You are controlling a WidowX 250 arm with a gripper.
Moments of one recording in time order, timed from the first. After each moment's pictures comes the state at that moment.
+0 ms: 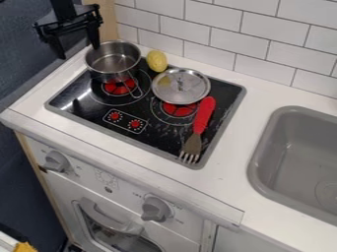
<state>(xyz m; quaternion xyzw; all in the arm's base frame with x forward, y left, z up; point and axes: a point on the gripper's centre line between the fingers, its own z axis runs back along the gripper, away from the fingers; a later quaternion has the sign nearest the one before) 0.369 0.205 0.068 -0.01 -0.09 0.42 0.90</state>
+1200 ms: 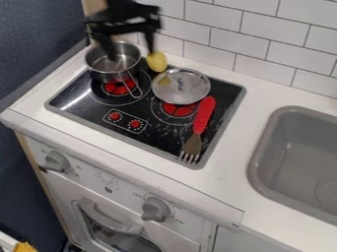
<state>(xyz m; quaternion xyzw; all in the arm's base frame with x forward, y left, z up) 0.366 0.065 0.097 -0.03 -0.13 0.22 0.97</state>
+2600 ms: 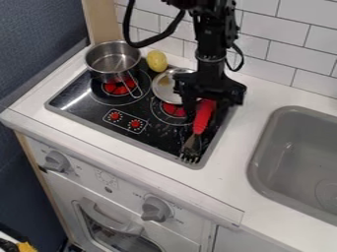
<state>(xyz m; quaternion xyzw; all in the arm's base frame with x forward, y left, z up) 0.371 -0.033 0.014 -0.01 -0.04 0.07 1.00</state>
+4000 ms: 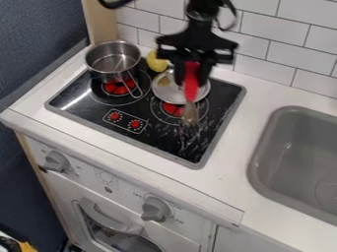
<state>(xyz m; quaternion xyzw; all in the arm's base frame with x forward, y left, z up) 0.358 0.009 0.088 0.05 -0.09 0.24 0.96</state>
